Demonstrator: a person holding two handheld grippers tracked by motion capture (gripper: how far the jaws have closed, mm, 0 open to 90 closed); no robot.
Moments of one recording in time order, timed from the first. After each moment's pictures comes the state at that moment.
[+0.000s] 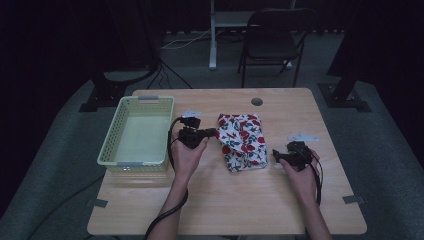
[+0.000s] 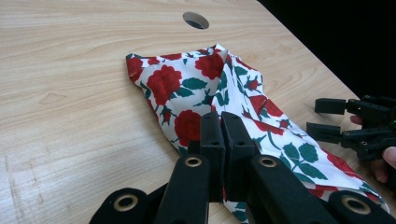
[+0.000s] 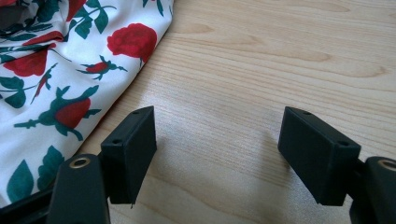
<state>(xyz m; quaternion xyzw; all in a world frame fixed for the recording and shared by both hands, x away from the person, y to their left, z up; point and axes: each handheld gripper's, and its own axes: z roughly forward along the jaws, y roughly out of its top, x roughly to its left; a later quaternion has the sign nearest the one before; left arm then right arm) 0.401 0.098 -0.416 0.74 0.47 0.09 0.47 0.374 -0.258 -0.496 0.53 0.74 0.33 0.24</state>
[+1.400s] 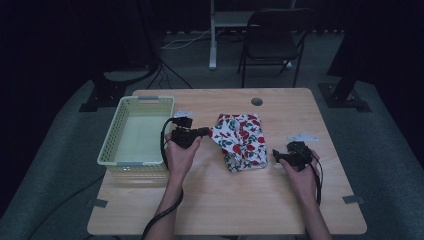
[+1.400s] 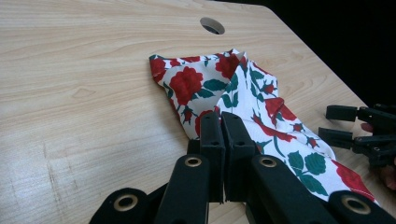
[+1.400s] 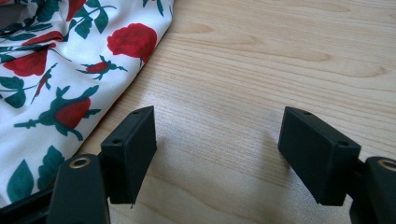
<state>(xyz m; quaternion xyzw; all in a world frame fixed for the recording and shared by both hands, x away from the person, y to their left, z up) 0.402 0.118 -0.418 0.73 0.48 0.09 0.48 0.374 -0.258 -0.496 0.53 0.74 0.33 0.24</state>
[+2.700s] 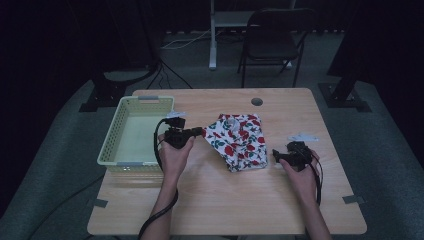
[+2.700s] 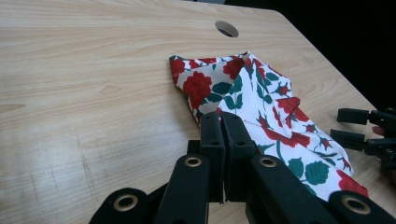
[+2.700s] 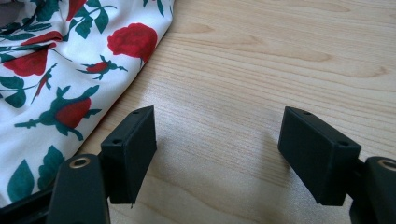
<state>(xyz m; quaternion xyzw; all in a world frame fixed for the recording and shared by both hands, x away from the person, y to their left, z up) 0.400 0.137 -0.418 0.72 0.50 0.10 0.48 0.374 -0.258 -0.496 0.53 0.74 0.33 0.24</state>
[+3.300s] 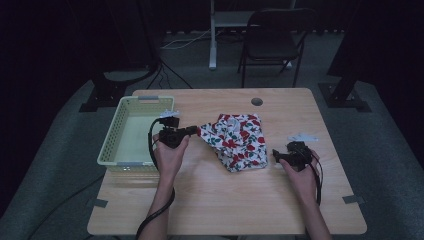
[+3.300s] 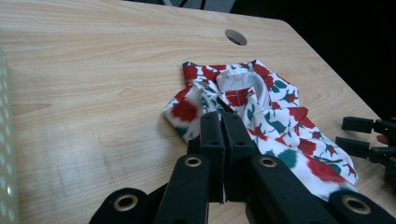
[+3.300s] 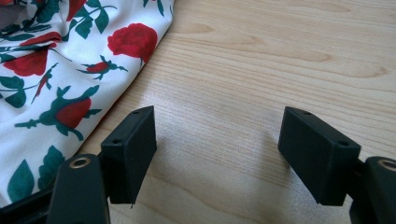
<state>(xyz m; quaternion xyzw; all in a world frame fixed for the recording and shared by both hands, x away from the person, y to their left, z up) 0.400 0.152 -0.415 0.71 0.51 0.11 0.48 0.374 -0.258 -0.496 0.53 0.74 0.33 0.24</state>
